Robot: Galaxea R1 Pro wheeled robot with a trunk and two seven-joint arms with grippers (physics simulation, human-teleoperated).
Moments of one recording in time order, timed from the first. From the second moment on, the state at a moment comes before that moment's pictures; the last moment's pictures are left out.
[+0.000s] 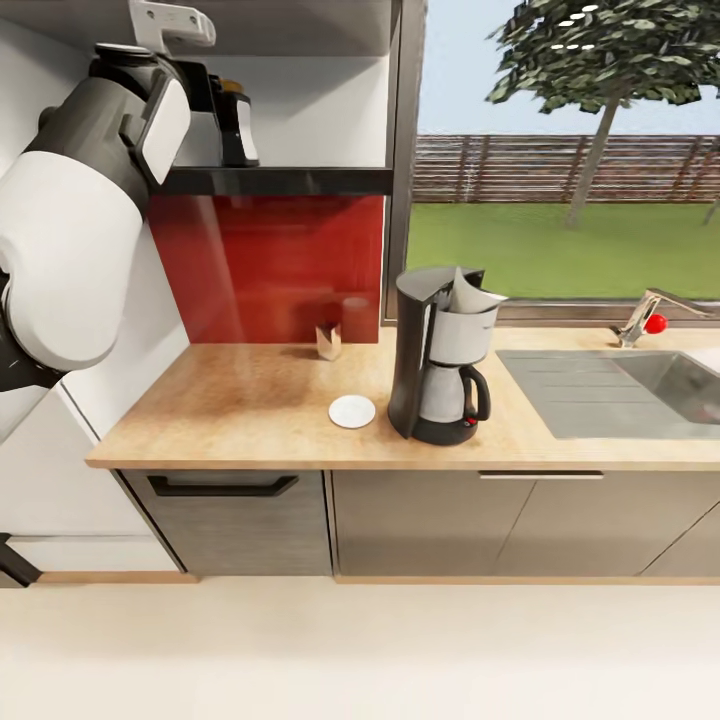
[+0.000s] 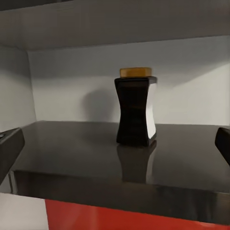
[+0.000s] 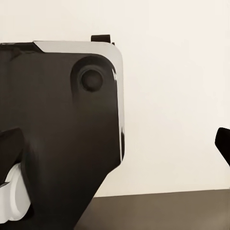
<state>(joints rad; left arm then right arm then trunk) -1.98 -0.06 0.06 -0.40 -0.16 0.36 0.23 -0.22 -0.08 0.12 -0.02 -0.16 0.02 0.04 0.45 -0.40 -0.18</state>
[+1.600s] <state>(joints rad) -1.98 -0.05 0.06 -0.39 -0.12 0.36 0.22 -0.21 -0.08 0.12 -0.02 -0.16 0.02 0.04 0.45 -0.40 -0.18</state>
